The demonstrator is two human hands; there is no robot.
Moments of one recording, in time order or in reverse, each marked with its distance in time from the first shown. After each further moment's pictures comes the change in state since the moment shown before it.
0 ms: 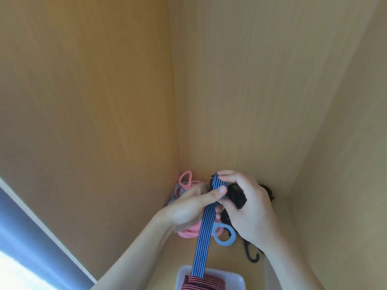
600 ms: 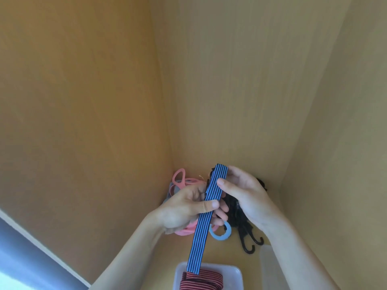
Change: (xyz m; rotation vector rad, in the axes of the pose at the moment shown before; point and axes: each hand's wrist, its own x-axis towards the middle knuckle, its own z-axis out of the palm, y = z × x) left_hand -0.004 -0.009 -0.005 -0.033 -0.129 -0.031; right_hand 0.012 0.014 -0.015 0.674 -0.217 0.543
